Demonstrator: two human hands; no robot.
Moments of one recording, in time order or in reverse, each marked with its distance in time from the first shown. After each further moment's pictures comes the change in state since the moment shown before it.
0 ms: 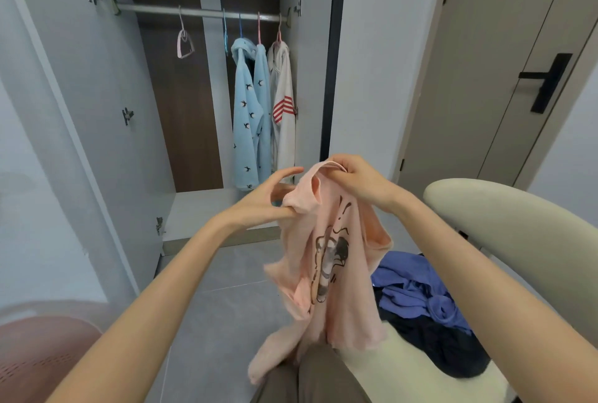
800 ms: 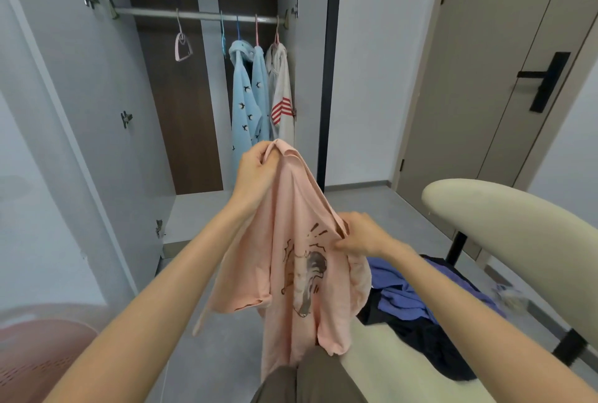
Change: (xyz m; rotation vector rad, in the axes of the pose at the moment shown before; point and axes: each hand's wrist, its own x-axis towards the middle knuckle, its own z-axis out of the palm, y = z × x) left_hand 0.024 0.035 0.005 -0.032 0.688 0.160; right_hand -0.031 0.081 0.039 -0.279 -0.155 0.195
